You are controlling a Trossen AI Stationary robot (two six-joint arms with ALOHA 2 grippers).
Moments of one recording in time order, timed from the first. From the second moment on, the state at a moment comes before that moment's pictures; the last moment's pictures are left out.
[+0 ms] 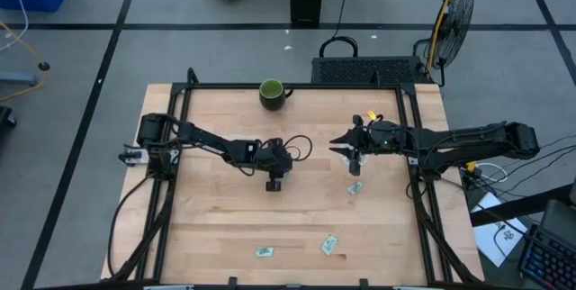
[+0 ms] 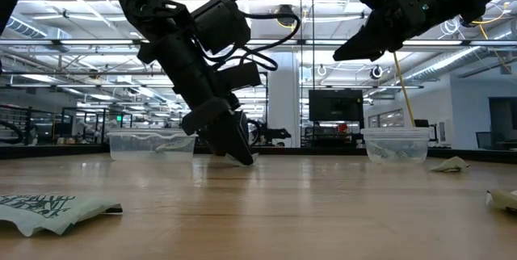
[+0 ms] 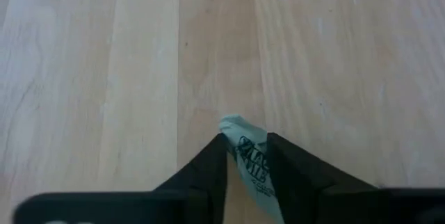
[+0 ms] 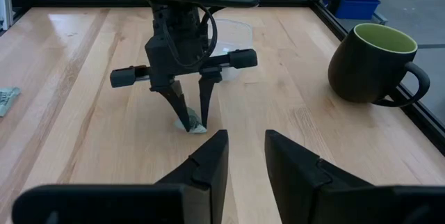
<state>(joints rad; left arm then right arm) 0.02 1.88 0.96 0.00 -0.08 0.14 -0.10 0.99 0.50 0.08 0.05 -0.03</state>
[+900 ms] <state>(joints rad) 0.02 1.38 0.96 -0.51 -0.27 -0.02 -0.10 0.99 0.50 0.07 0.05 -0.01</state>
